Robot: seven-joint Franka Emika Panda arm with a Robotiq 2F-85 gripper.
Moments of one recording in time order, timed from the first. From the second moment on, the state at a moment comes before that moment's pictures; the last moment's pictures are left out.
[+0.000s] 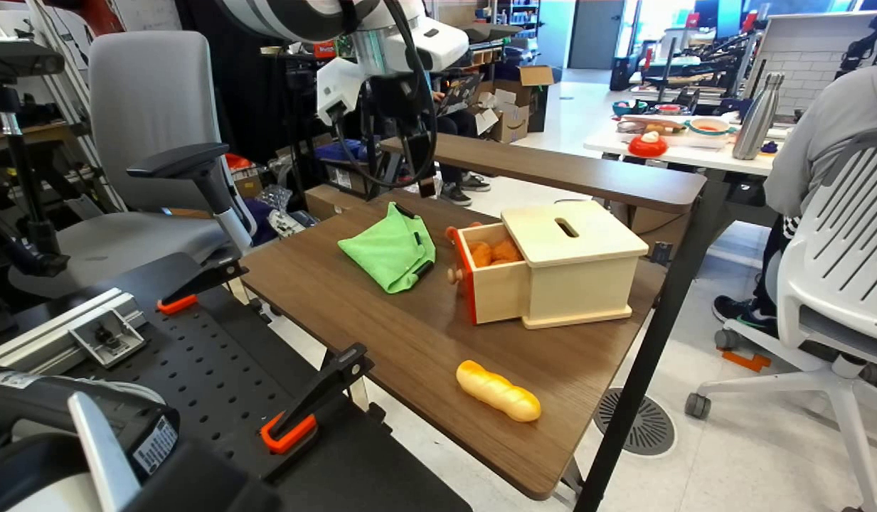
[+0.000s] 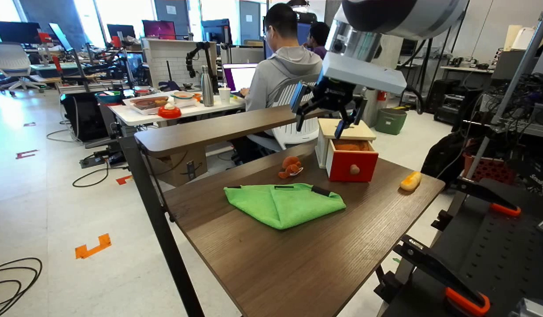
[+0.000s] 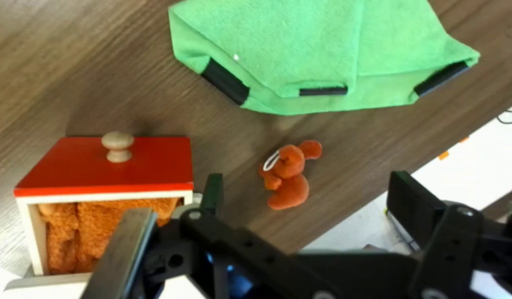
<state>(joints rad) 0.13 0.45 -0.05 -2.19 0.18 2.89 0.50</state>
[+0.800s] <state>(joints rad) 0.21 0.73 -0.15 -1.92 0.18 2.89 0.59</state>
